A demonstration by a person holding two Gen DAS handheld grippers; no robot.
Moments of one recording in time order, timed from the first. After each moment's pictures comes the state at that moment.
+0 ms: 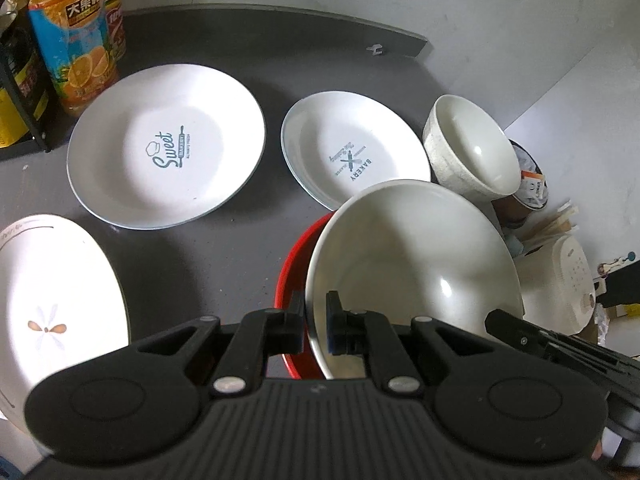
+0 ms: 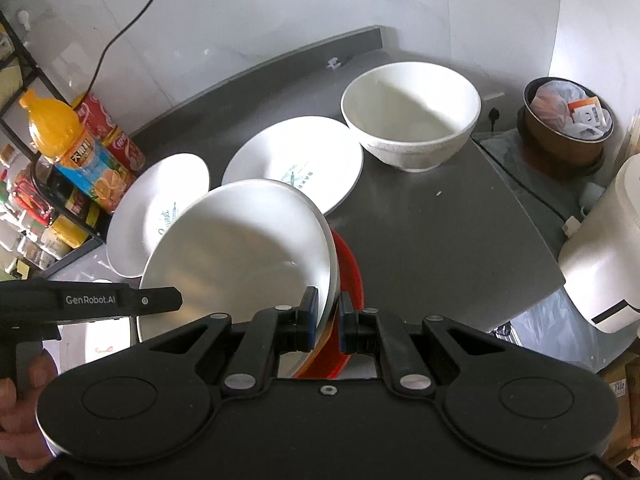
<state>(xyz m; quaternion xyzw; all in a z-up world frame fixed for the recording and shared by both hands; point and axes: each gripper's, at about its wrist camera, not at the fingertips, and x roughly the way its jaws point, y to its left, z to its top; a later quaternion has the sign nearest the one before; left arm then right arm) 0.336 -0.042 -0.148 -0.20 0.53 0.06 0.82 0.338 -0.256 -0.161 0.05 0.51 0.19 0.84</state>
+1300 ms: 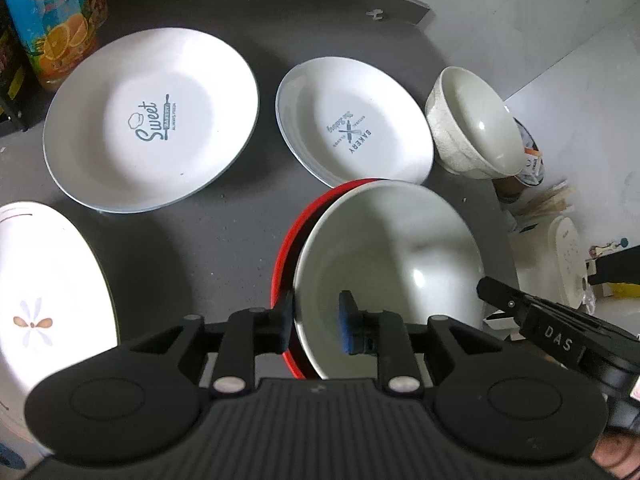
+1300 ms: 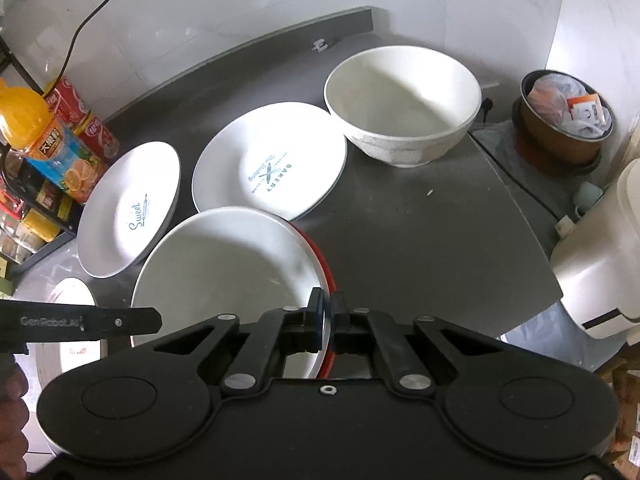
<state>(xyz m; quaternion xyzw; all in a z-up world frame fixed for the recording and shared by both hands) 0.349 -0.031 -0.161 -0.22 0.58 0.03 0.79 0.361 -0.247 -0.178 0.03 0.53 0.18 0.83</state>
